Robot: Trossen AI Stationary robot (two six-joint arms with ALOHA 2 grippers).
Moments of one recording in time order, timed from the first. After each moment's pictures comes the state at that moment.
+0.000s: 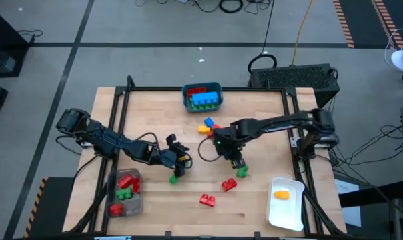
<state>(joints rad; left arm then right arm) -0.26 1.52 0.69 0.13 -0.44 -0.28 0.02 1.74 1.30 -0.95 -0.13 -0.14</state>
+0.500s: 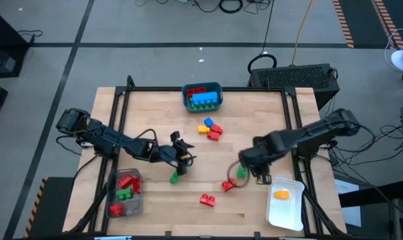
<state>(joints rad) -0.23 1.52 0.69 0.26 -0.39 -0.13 0.33 1.47 1.30 -1.31 -0.08 0.42</state>
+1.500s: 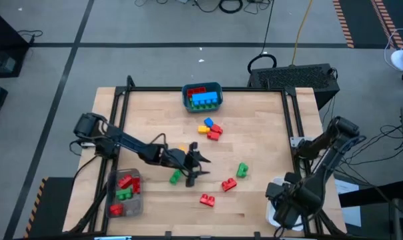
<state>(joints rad) -0.24 1.75 0.83 0.54 -0.12 -0.04 0.94 1.58 1.30 -1.29 -0.04 1.39</state>
